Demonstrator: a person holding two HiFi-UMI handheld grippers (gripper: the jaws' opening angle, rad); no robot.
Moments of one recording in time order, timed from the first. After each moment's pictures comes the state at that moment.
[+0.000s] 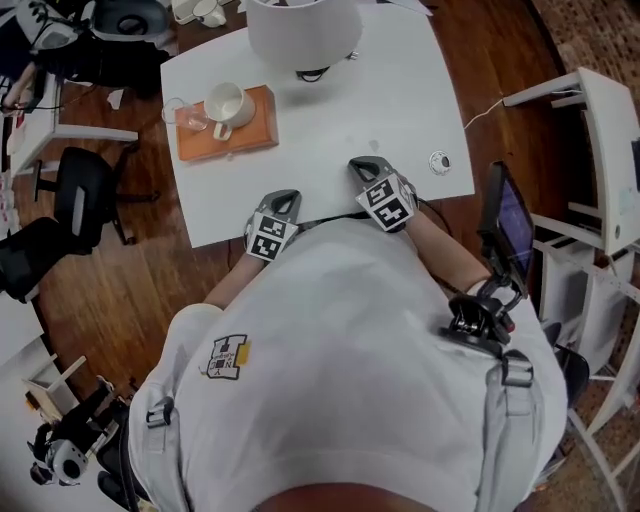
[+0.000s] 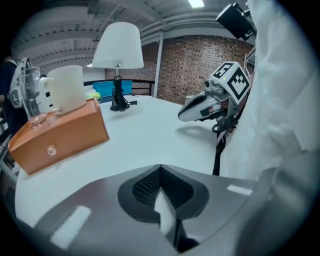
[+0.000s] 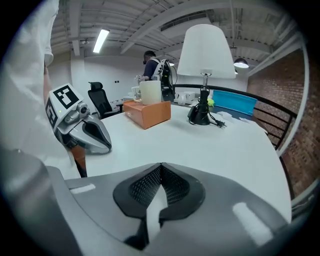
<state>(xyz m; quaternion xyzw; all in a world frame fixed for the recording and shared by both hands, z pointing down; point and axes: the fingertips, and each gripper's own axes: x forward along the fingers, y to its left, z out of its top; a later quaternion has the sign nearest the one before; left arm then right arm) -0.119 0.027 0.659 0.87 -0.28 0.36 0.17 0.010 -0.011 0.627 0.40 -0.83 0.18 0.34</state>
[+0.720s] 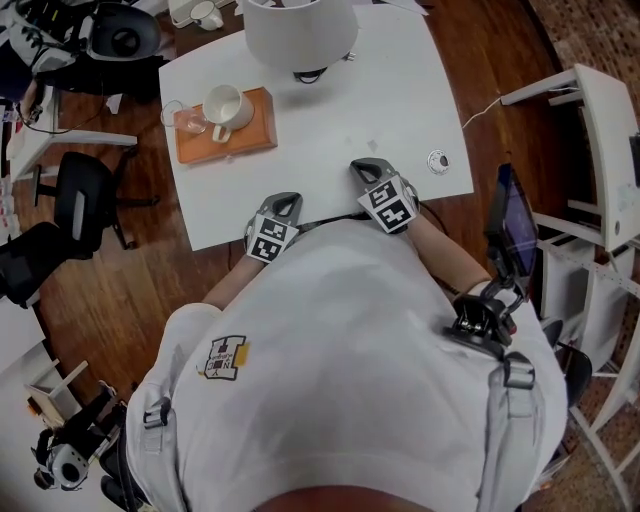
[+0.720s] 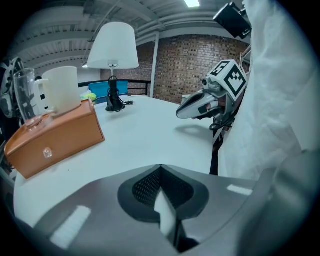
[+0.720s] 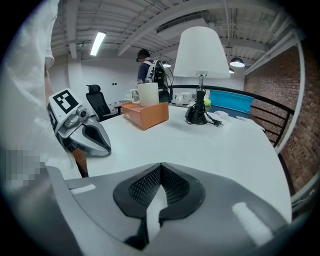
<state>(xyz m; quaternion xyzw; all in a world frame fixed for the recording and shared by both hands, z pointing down) -0.117 0.033 0.661 0.88 -0.25 0.37 0.15 0.016 -0.005 0.624 0.42 -0.83 0.19 0.33</state>
